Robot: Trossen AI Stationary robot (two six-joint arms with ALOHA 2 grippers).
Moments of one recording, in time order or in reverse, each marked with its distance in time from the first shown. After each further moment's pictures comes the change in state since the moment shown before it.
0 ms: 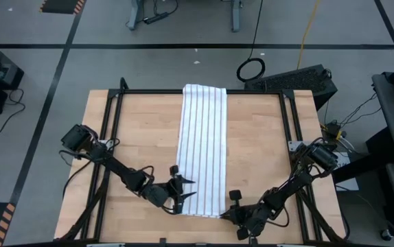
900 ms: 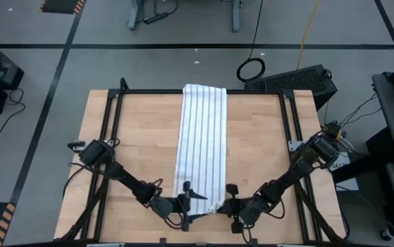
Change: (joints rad) left arm -0.047 0.271 0.159 0.345 0.074 0.081; right arm -0.101 -0.098 -0.002 -0.022 -0.112 0.094
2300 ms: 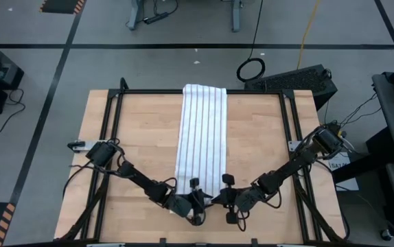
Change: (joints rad) left arm 0.087 0.097 0.164 -0.315 0.044 -0.088; right arm -0.108 -0.102 0.001 -0.047 -0.045 -0.079
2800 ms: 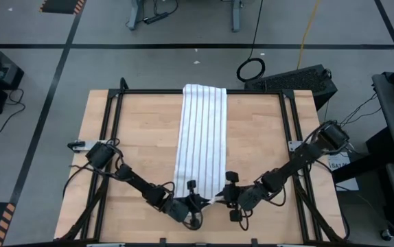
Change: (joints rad) left arm -0.046 0.000 0.000 0.006 -0.108 -0.001; right arm 0.013 -0.093 0.000 -0.176 -0.001 0.017
